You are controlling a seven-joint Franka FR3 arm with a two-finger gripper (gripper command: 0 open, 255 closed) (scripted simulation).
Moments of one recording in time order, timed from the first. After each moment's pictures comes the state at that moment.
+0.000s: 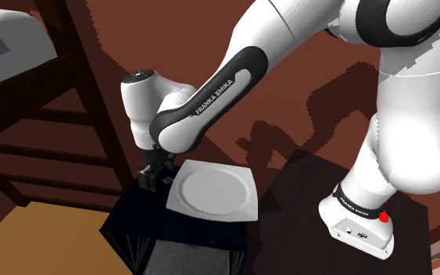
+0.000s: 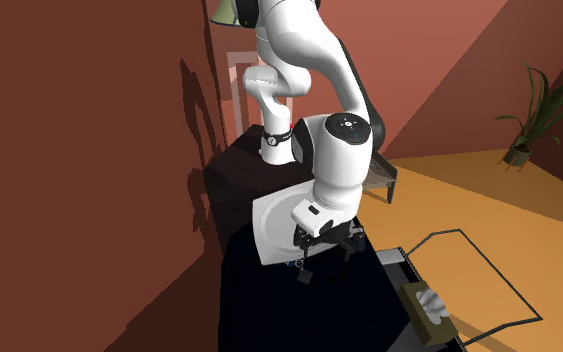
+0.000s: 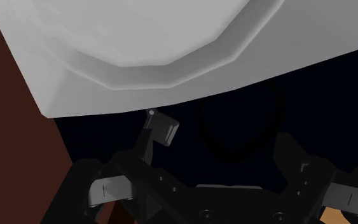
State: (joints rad) arm 0.28 0.41 0.31 -1.97 -0.14 2.34 0.40
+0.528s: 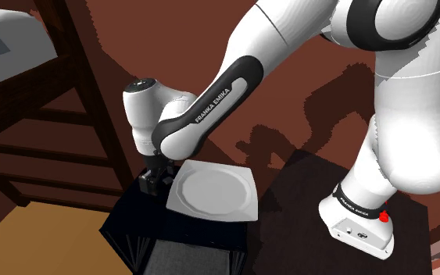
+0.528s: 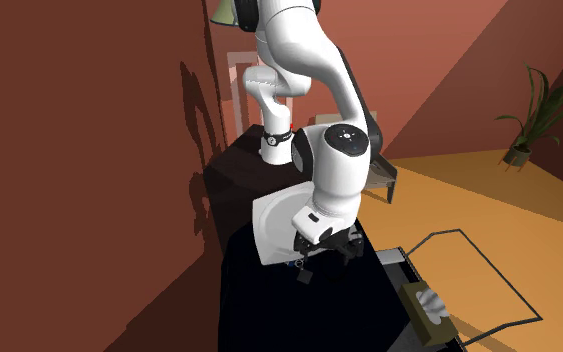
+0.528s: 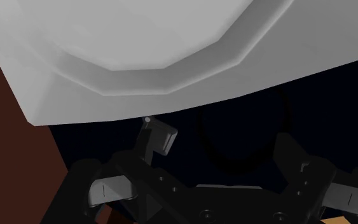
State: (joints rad) arm 0.29 0.44 0.30 -1.97 -0.16 2.38 0.41
